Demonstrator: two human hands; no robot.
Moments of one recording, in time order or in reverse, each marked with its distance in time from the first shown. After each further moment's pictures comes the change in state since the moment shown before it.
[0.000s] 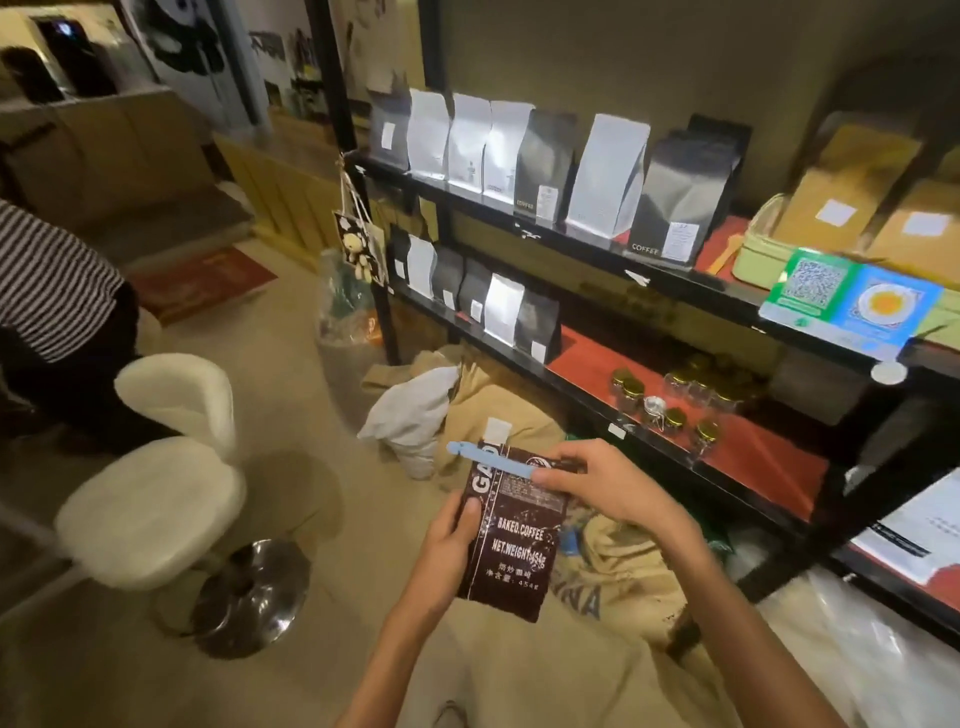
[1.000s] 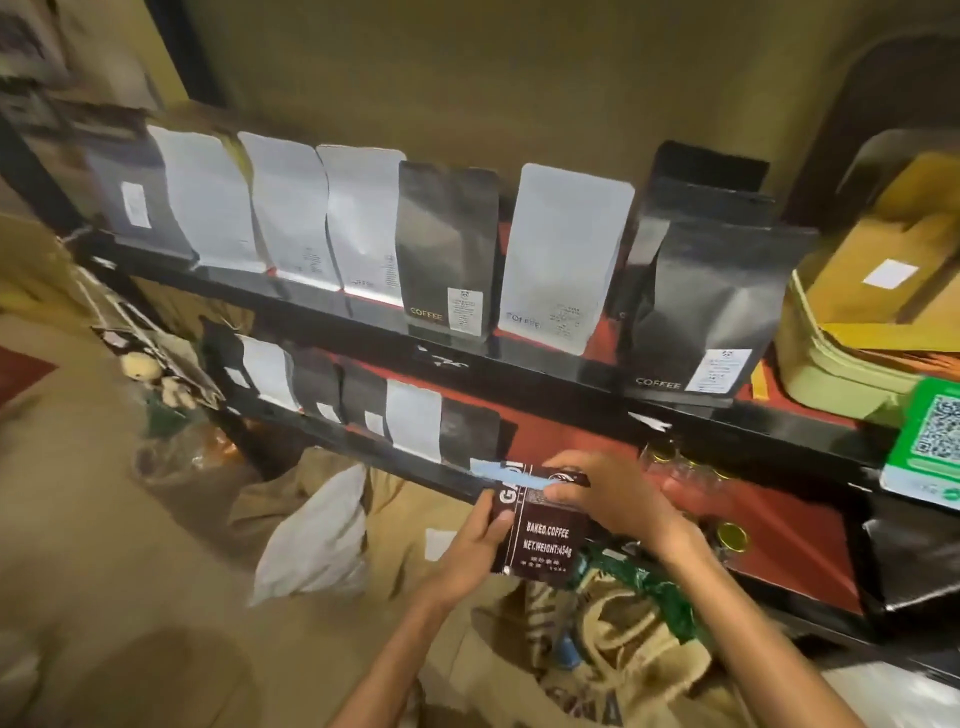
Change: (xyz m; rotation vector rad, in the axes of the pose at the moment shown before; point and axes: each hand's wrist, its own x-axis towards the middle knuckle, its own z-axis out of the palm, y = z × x) left_hand 0.434 0.057 0.050 0.263 -0.612 -0.098; right_hand 0.306 0.081 -0.146 -0.202 0.329 0.276
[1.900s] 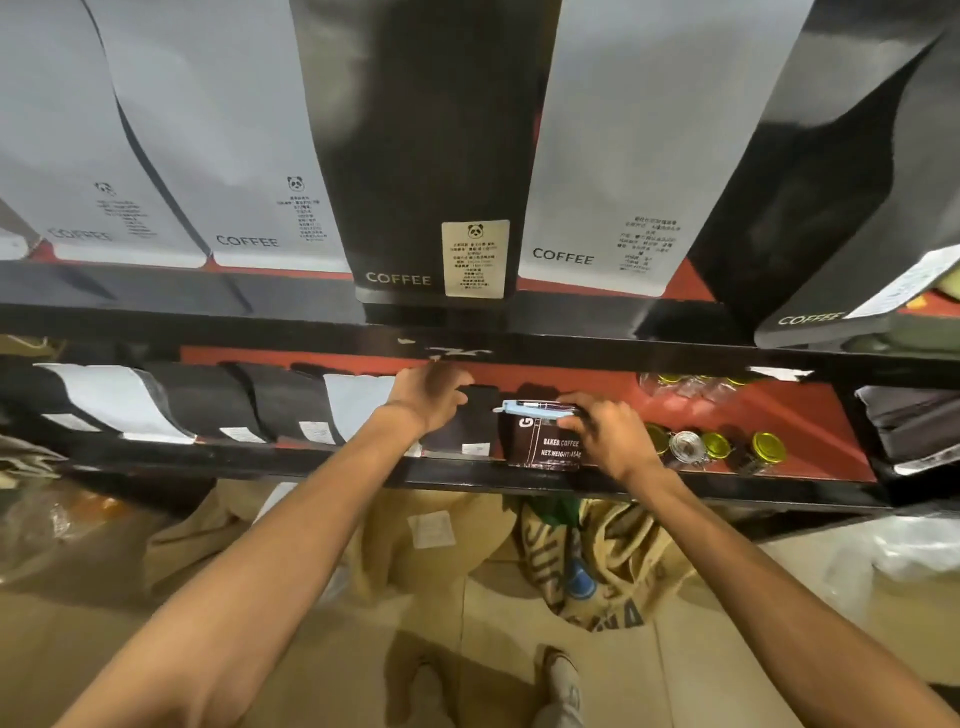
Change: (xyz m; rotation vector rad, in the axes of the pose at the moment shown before) left_hand 0.243 0.006 -0.127 1.130 -0.205 0.226; right_hand 0.118 0.061 0.097 -0.056 0.260 0.361
